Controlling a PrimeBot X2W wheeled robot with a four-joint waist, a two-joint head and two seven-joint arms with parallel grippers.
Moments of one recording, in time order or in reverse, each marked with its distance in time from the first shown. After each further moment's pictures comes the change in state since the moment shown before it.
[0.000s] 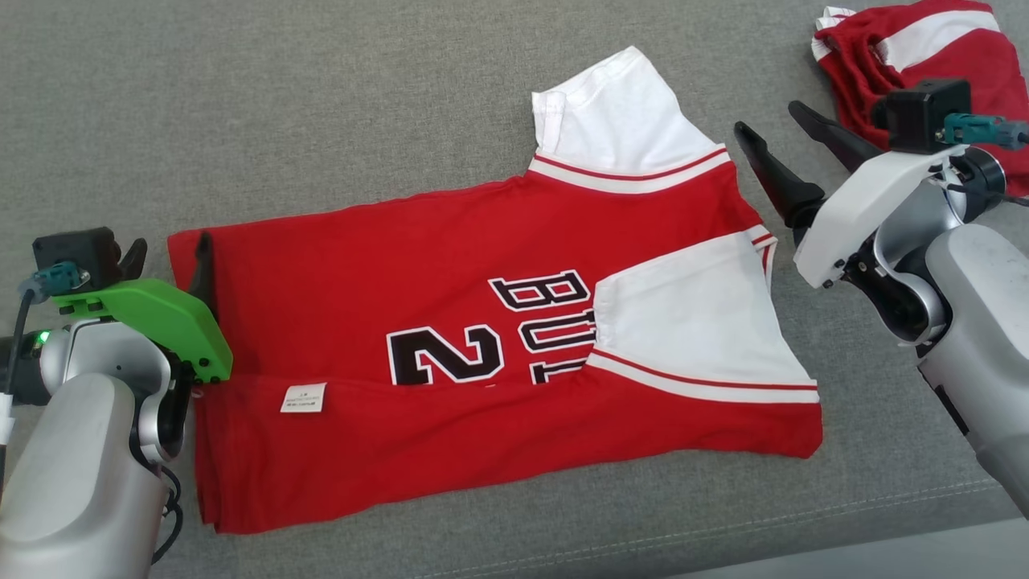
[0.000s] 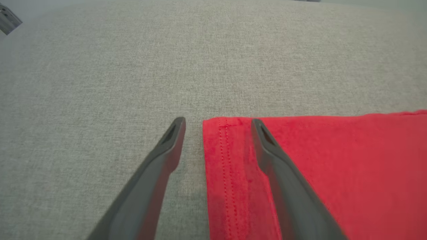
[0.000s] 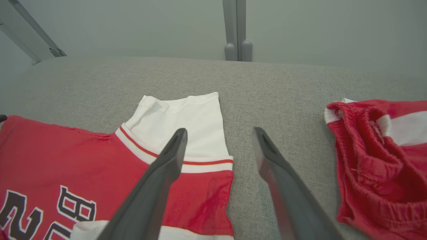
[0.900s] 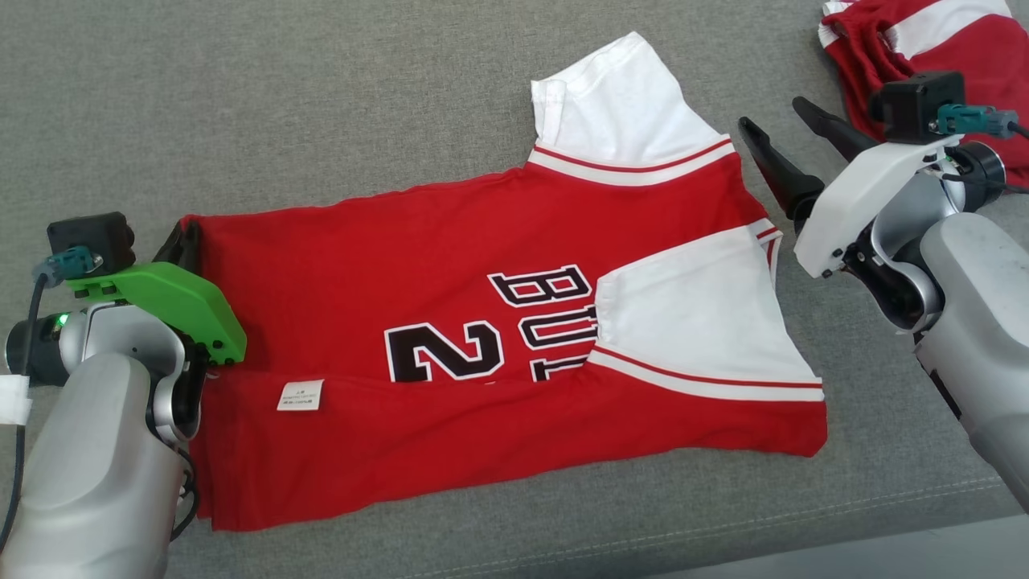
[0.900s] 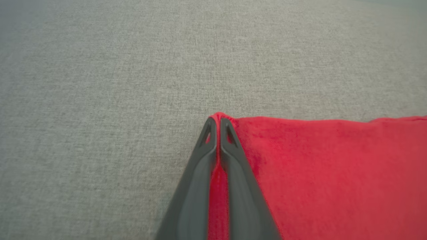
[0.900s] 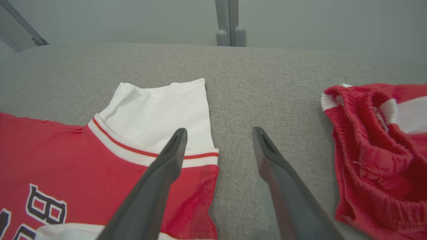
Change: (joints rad) left arm -0.079 -0.039 -0.007 0.137 -0.009 -0.045 -0.054; right arm -0.057 0.022 0.023 0.120 -0.013 0.025 -0.030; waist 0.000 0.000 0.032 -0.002
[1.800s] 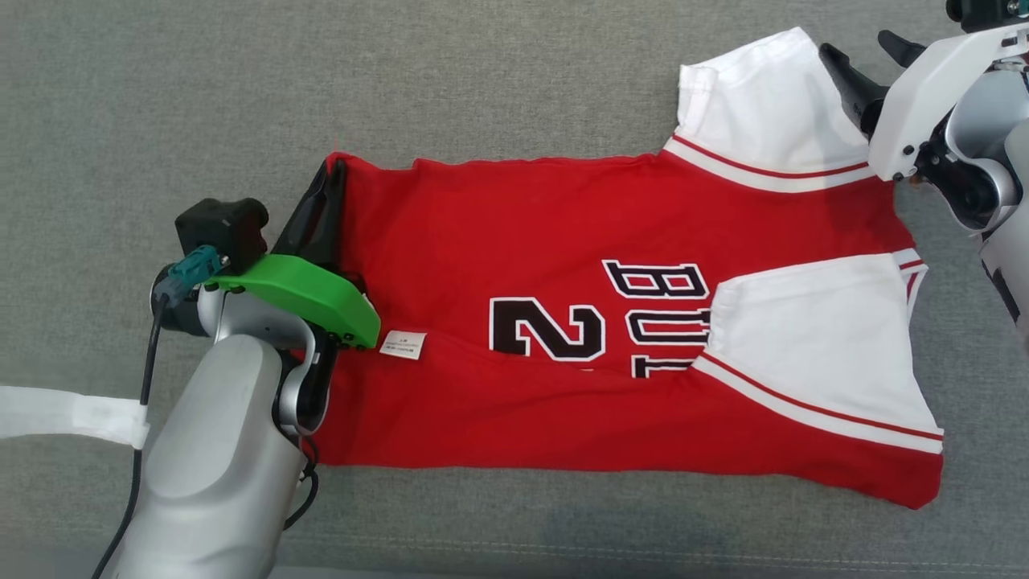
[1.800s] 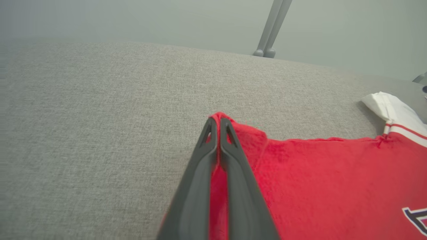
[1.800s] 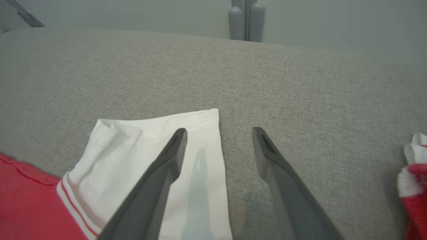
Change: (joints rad) left arm 0.000 -0.161 -0.100 -0.131 0.002 -0.072 -0.209; right arm -0.217 -0.027 -0.015 0.225 0.024 0.009 0.164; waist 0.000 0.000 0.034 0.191
